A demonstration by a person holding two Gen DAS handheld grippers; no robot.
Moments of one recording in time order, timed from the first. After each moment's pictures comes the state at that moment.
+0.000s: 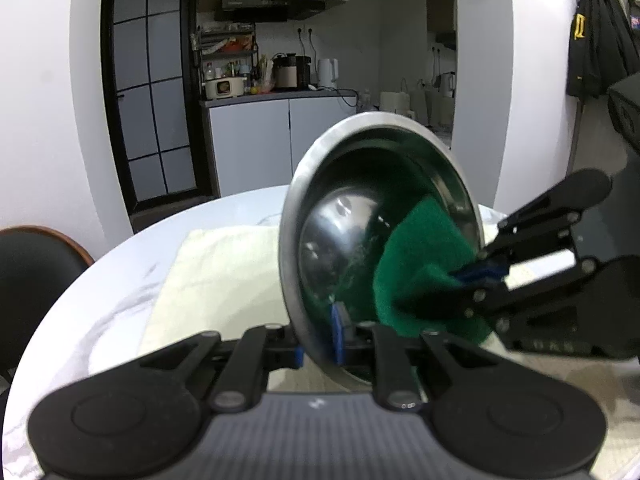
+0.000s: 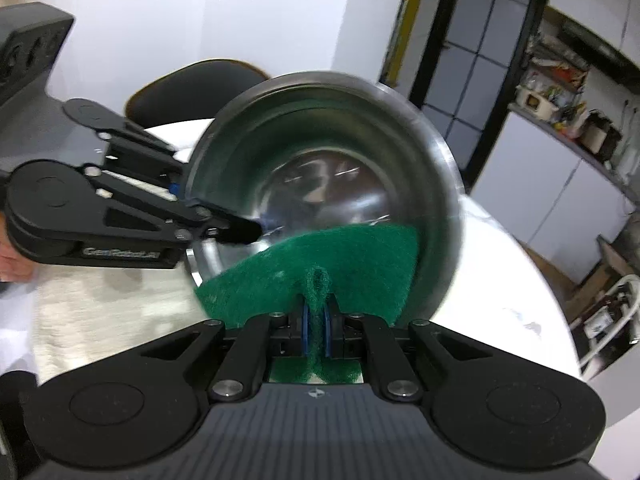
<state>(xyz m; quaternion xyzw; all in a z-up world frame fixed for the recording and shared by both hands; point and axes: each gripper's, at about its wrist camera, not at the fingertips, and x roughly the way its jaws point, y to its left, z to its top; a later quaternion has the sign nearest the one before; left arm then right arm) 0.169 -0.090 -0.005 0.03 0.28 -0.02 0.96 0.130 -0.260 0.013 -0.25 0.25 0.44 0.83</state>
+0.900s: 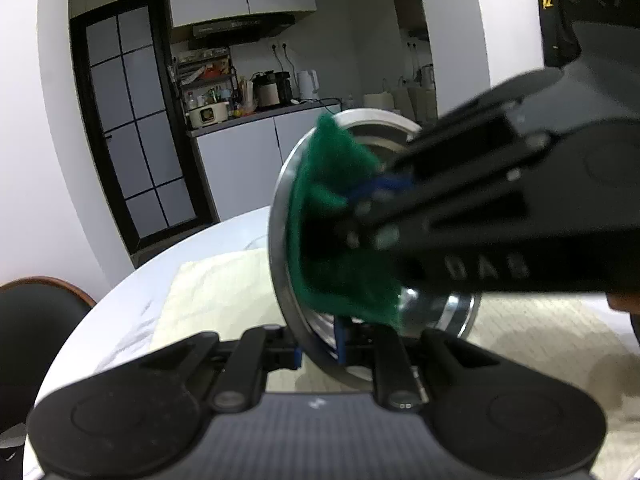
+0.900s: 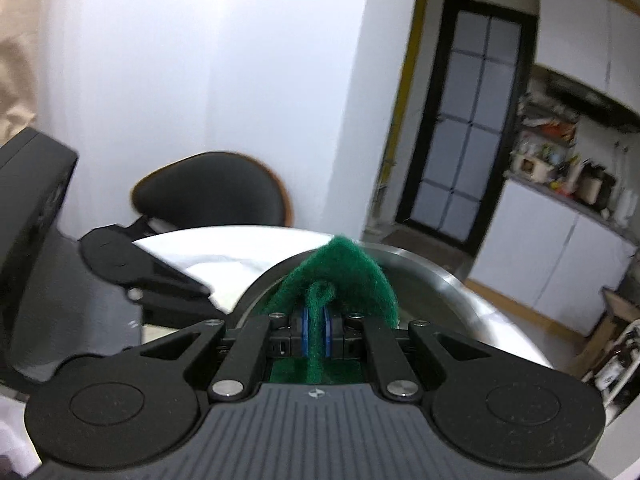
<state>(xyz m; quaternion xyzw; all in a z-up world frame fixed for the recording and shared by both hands) 0.158 -0.126 -0.006 0.10 0.26 -0.02 0.96 0.133 -0.242 0.044 -0.17 0.18 0.49 0.83</state>
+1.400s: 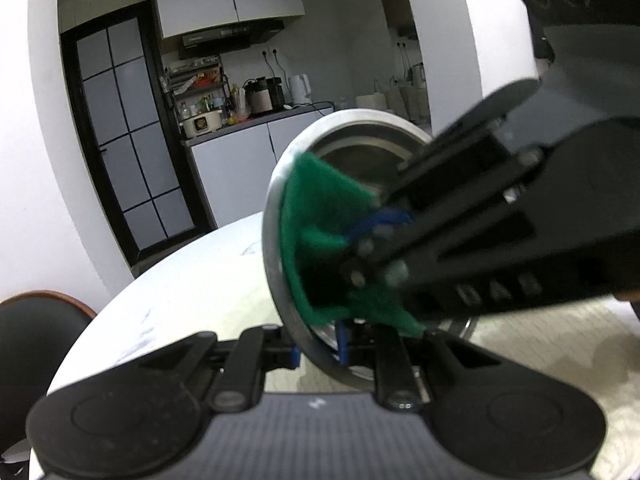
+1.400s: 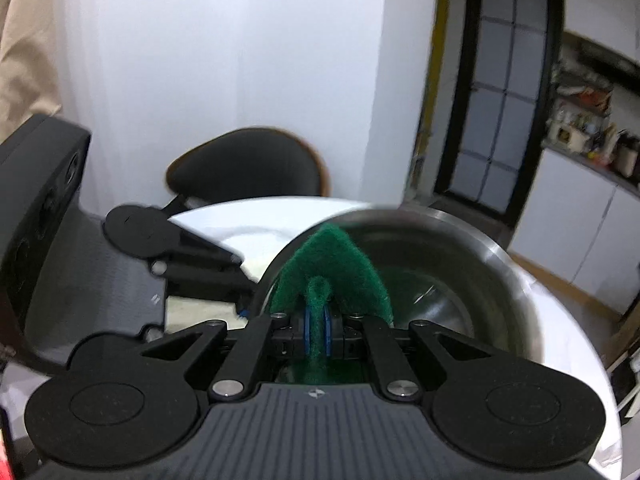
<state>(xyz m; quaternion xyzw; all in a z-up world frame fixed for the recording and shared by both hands) 0.147 -0.140 -0.009 0.13 0.25 -0.03 0.96 0.129 -0.251 0.038 -0.17 0.21 0.51 0.82</state>
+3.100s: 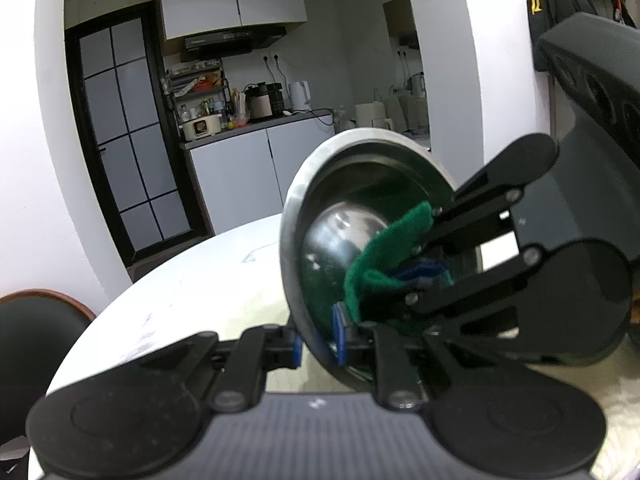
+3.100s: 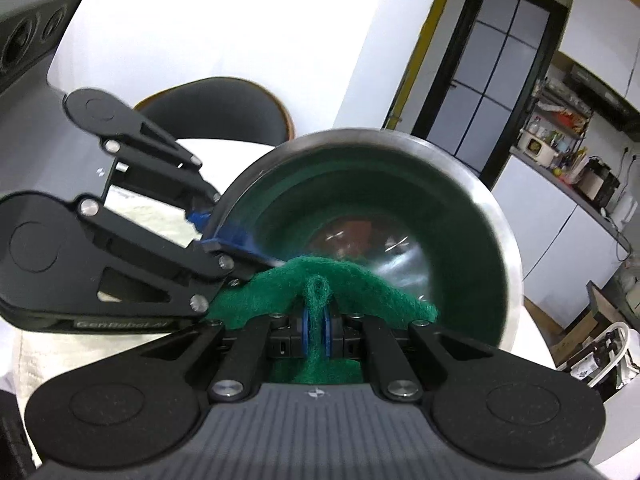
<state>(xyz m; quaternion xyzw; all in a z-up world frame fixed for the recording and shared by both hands) 0.155 -0.123 -0.010 0.10 0.24 -0.04 0.96 0.123 -0.226 0.009 -0.27 0.20 0.46 0.82</state>
